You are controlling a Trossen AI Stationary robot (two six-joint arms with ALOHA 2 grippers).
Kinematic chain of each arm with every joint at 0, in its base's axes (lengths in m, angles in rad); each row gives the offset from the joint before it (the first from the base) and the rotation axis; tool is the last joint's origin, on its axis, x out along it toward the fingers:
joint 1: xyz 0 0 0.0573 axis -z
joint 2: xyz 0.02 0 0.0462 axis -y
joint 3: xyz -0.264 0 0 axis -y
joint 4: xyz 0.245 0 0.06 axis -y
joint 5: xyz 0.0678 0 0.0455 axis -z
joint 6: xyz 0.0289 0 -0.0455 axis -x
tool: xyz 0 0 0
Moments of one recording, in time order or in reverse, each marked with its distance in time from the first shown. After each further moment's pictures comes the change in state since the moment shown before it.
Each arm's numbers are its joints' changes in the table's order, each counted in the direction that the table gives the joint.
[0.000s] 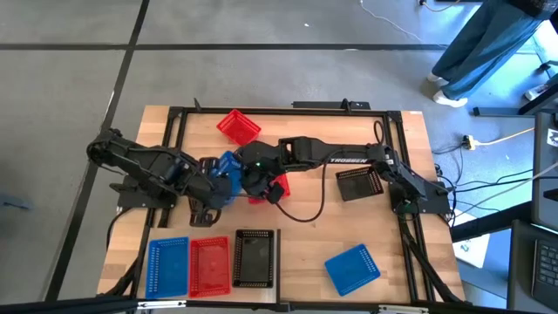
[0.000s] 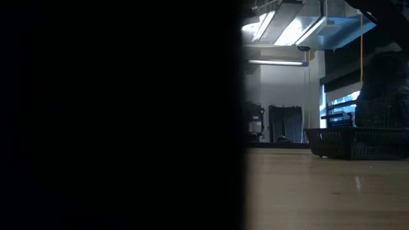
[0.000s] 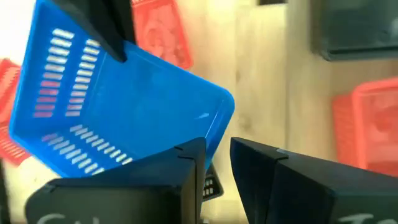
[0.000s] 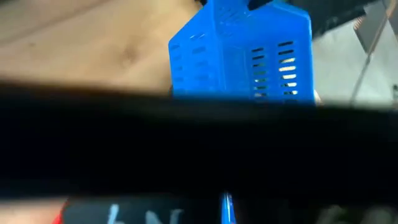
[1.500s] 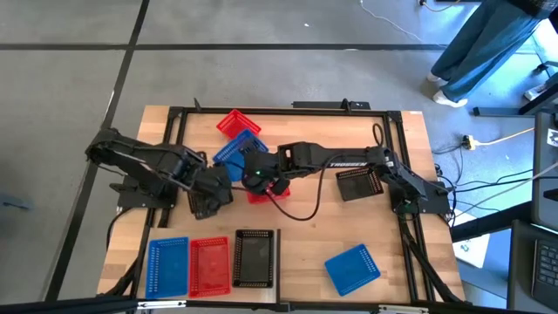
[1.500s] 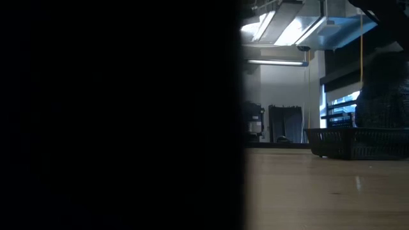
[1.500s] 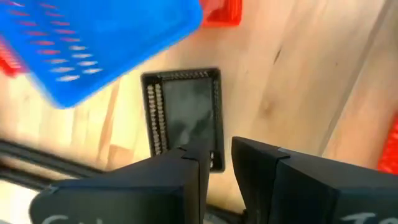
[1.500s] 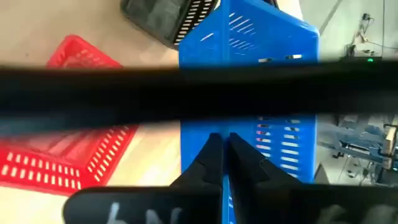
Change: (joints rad) left arm -0.077 0.031 -0.106 -0.097 0.006 0.272; right arm -0.038 -0.003 -0.008 -0.112 0.384 0.039
